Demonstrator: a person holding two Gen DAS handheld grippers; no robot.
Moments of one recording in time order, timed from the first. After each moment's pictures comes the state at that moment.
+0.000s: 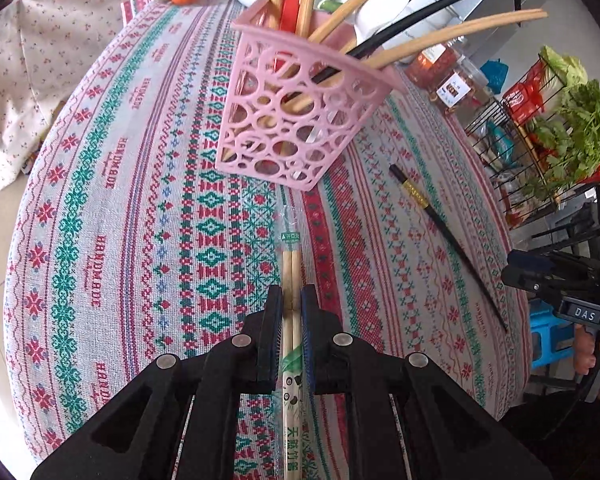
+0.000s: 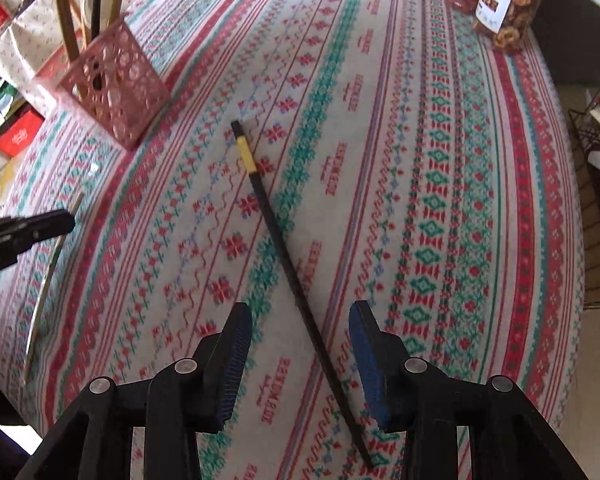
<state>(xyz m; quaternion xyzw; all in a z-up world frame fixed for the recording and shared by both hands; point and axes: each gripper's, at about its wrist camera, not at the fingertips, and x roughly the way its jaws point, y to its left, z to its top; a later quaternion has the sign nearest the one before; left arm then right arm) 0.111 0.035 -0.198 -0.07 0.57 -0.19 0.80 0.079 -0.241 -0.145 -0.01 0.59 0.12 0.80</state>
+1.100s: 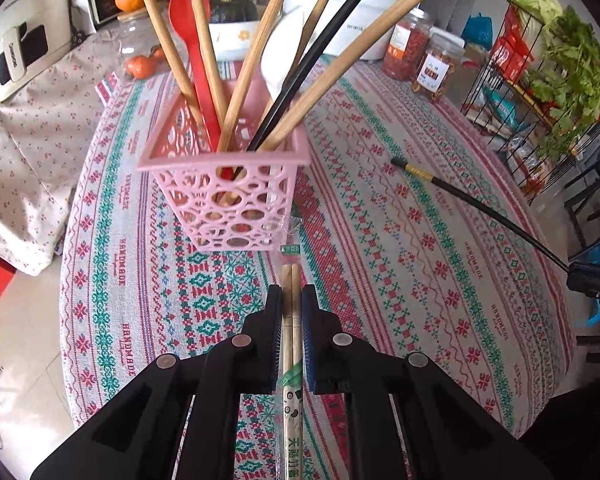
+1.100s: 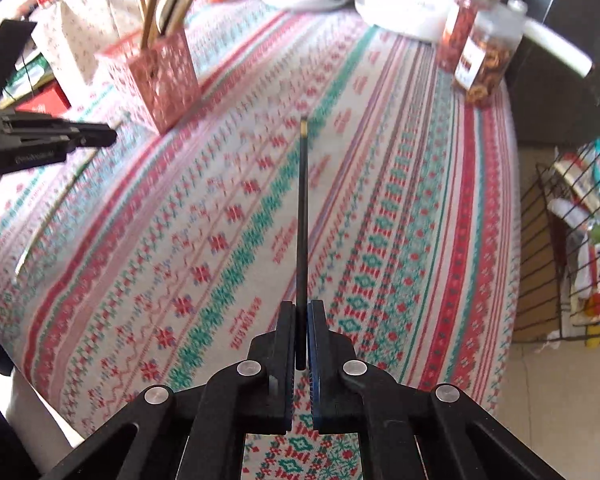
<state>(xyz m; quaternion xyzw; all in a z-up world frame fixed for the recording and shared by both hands) 0.131 -0.030 -0.150 0.05 0.50 -0.18 0.84 0.009 -0.277 -0.083 -0.08 0.50 0.14 0.85</state>
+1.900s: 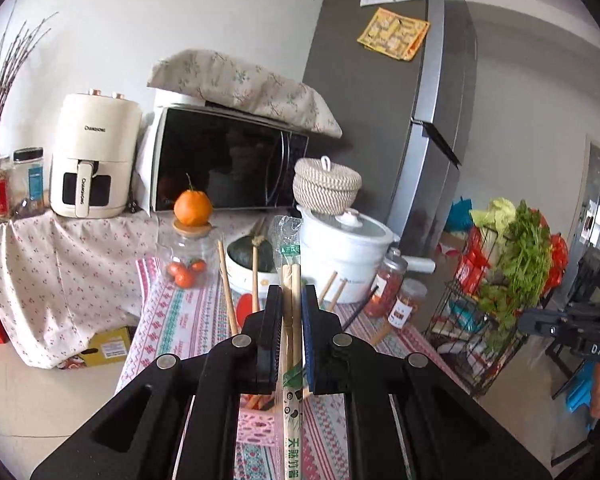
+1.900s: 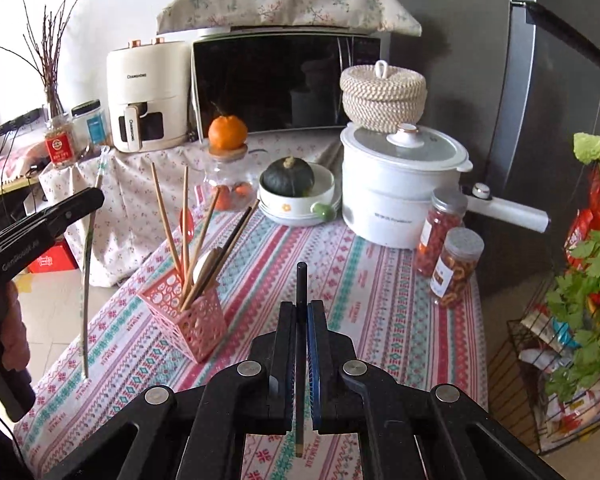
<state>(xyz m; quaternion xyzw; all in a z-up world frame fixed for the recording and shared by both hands) 0.098 0.042 0.002 -0.09 0.16 -0.17 0.97 0.044 -0.221 0.040 -0.03 0.30 0.12 0.95</state>
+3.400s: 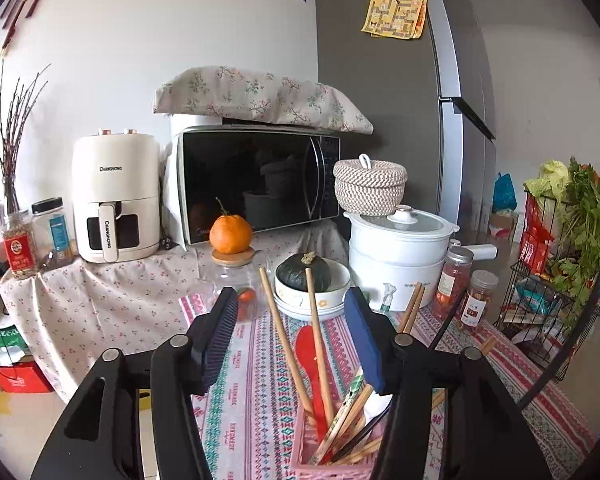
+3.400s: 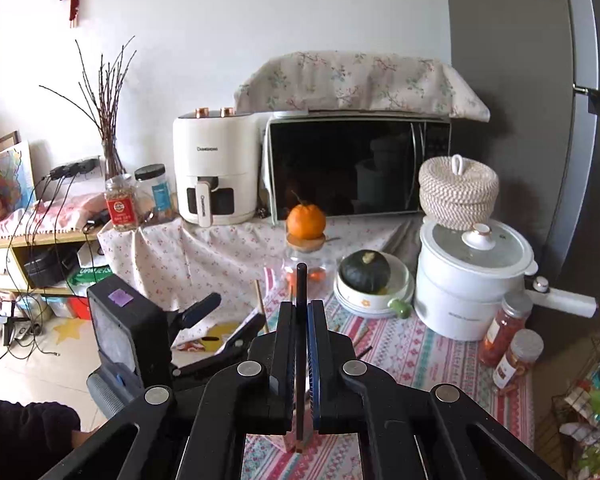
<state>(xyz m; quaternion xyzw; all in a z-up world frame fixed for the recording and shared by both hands) 0.146 0.035 -0.024 0.01 0.15 -0.09 0.98 0.051 -0.140 0.126 -0.02 0.22 0.19 0.96</state>
